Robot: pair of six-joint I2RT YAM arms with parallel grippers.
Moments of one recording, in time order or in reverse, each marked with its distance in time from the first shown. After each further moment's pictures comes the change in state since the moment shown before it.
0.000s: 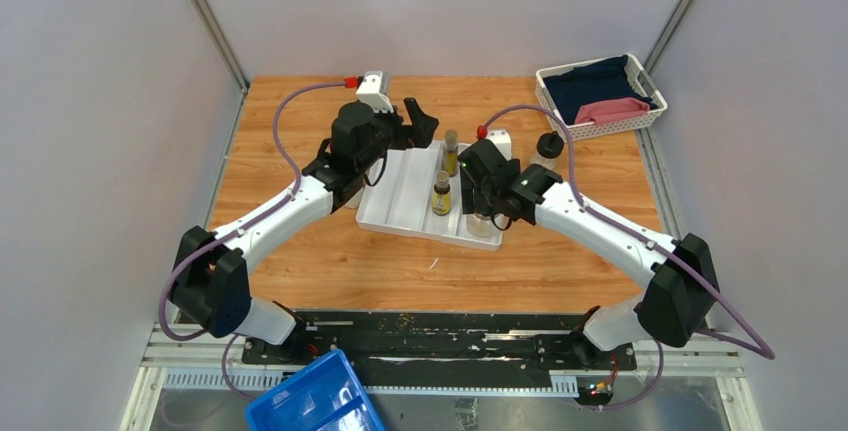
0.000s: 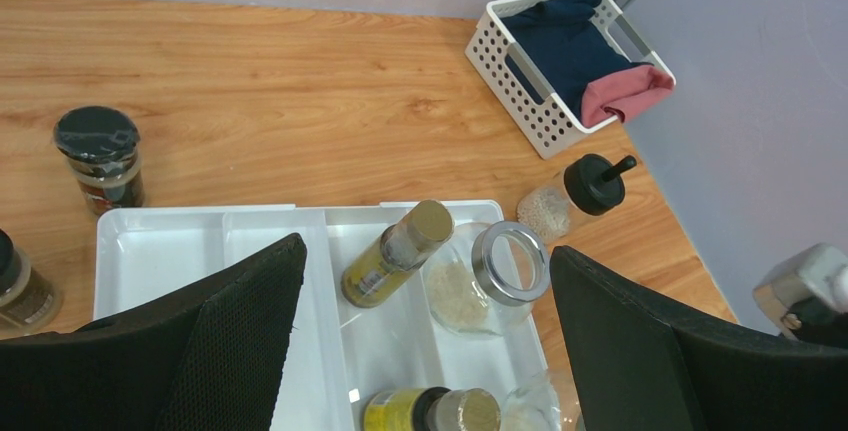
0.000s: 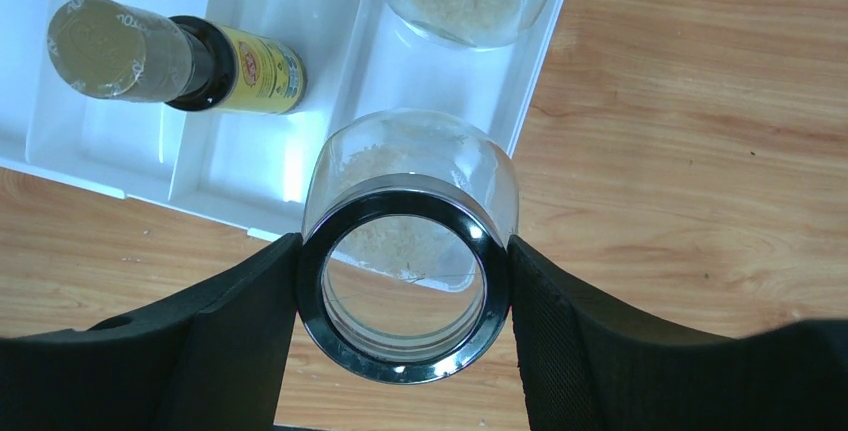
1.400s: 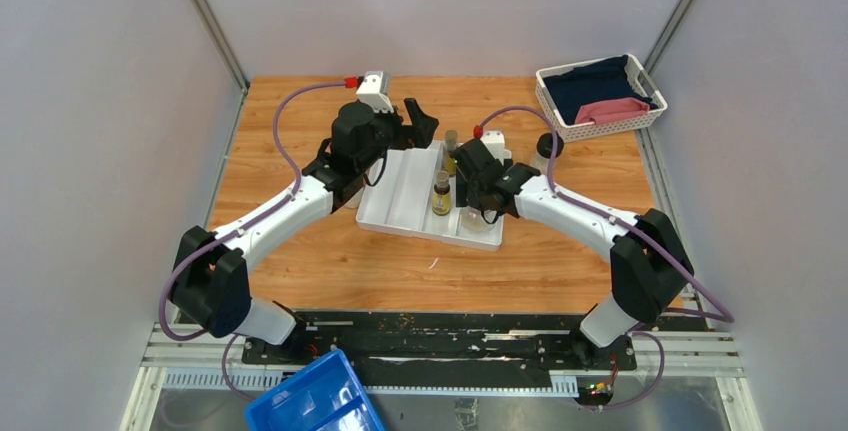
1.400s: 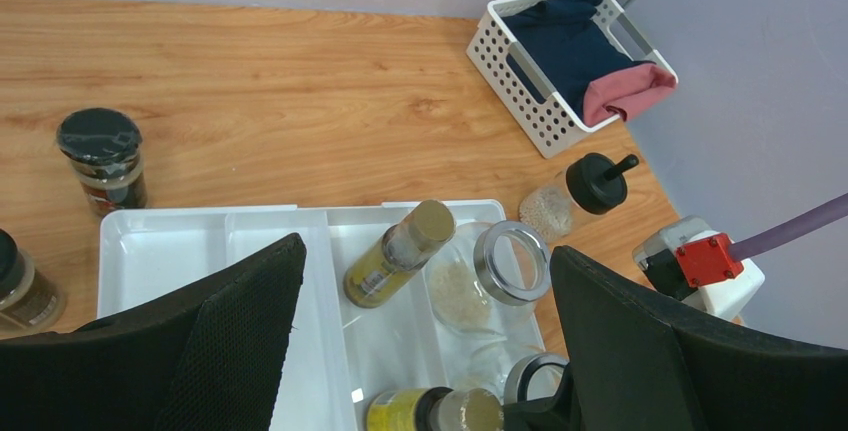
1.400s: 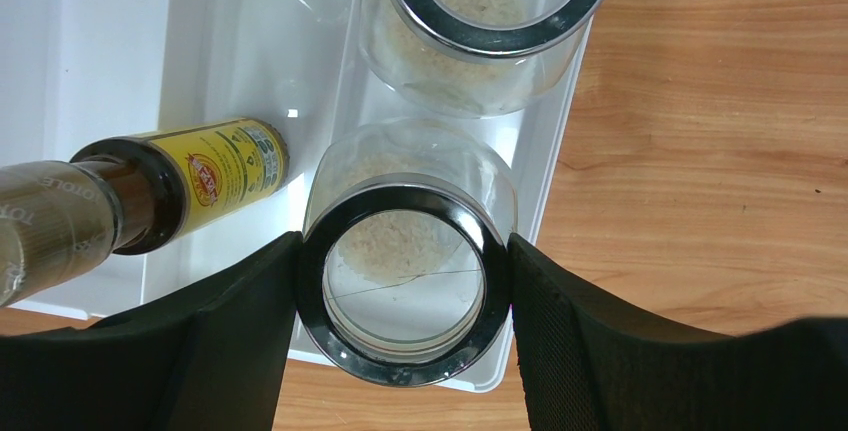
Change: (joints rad) left arm 0.000 0.000 0.000 0.000 0.000 0.007; right arm -0.056 0.167 -0.038 0.192 0.013 0.031
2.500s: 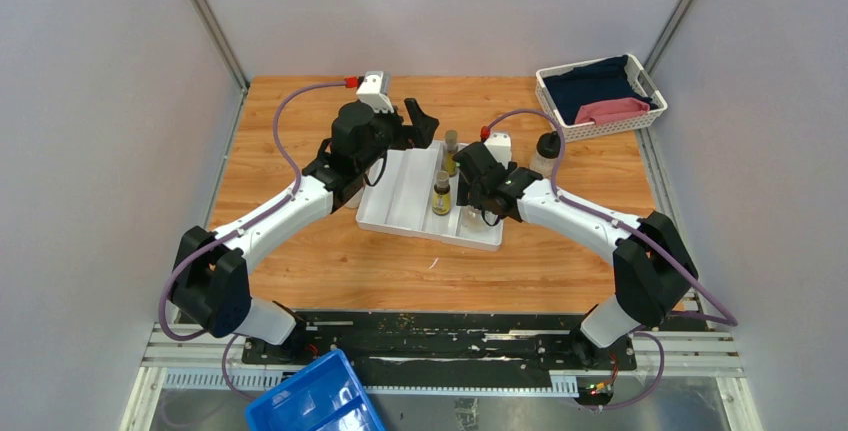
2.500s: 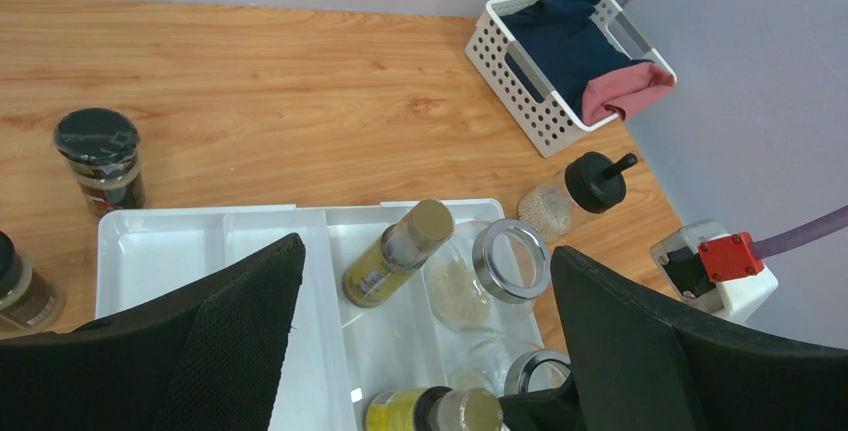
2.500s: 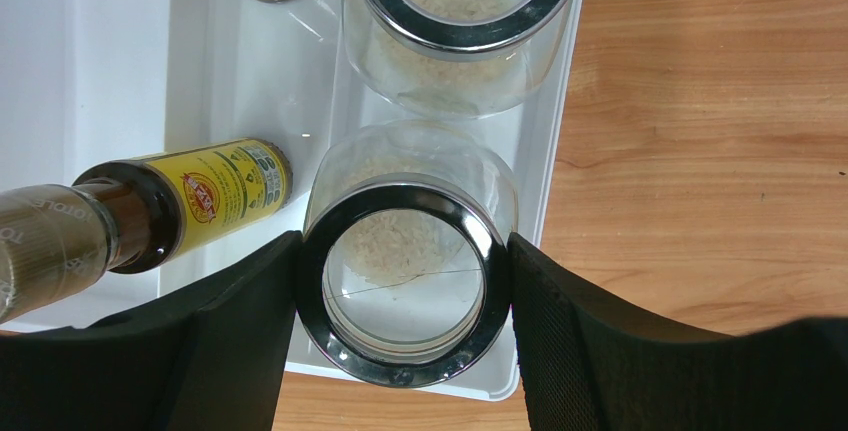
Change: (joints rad) left arm 0.000 0.000 0.000 0.000 0.004 0.000; right arm 0.000 -0.022 -0.045 0.048 0.034 0.077
